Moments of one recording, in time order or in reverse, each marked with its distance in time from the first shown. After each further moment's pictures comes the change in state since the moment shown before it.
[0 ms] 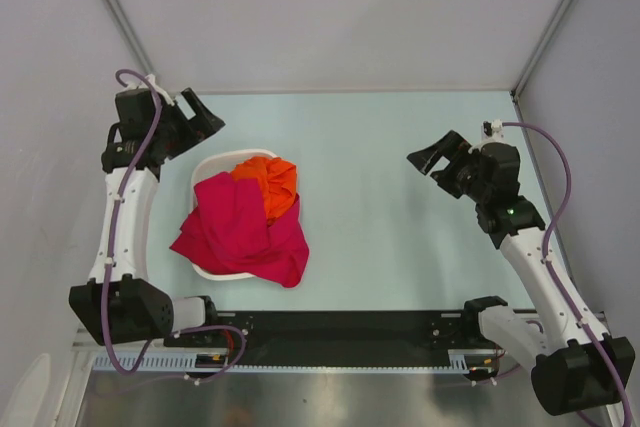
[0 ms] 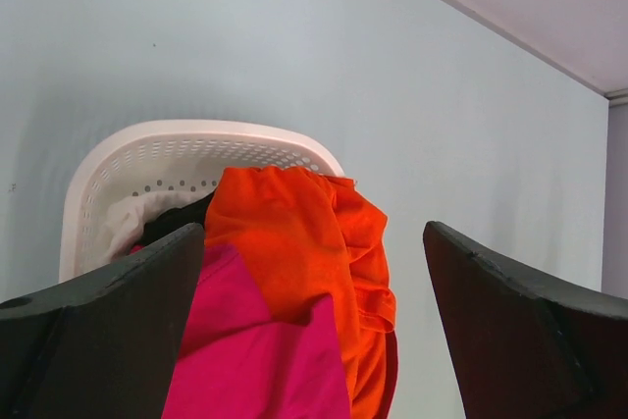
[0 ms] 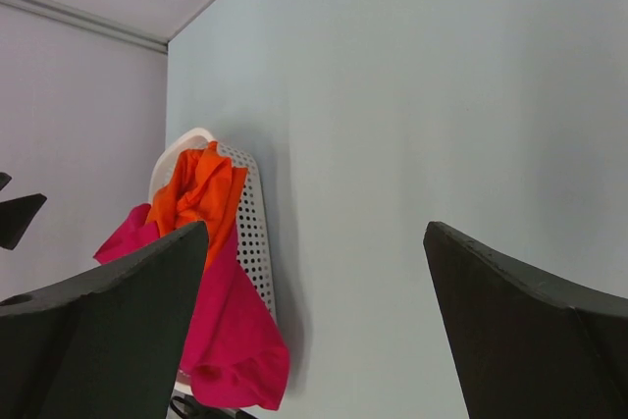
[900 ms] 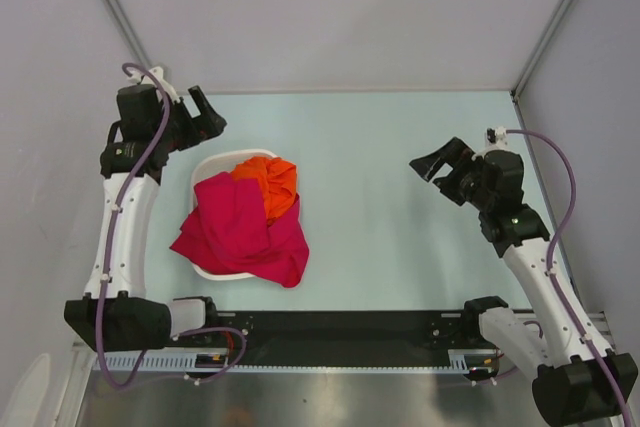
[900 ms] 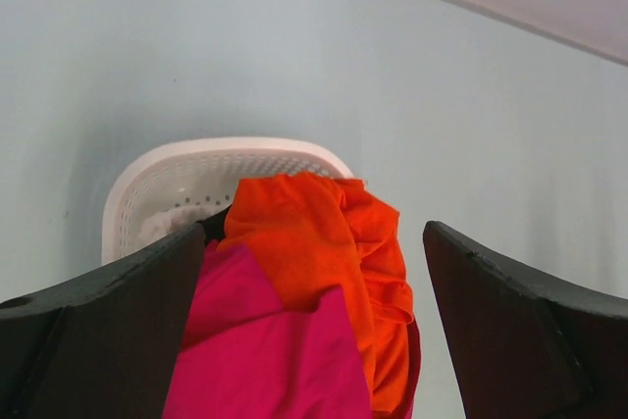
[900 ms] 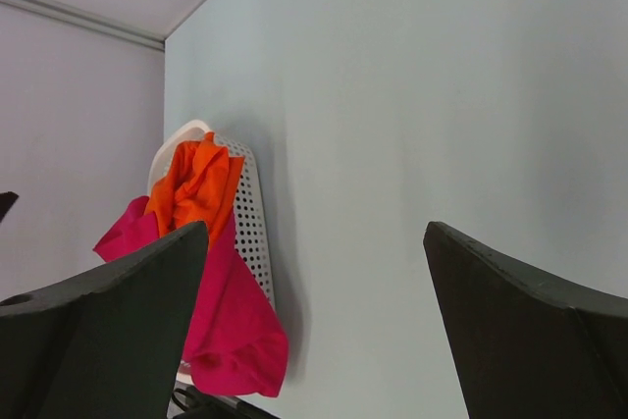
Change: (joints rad) left arm -0.071 -0.043 0.074 -0.047 -0.091 0.113; right arm 0.000 -0.075 -0.026 -0.063 0.010 0.001
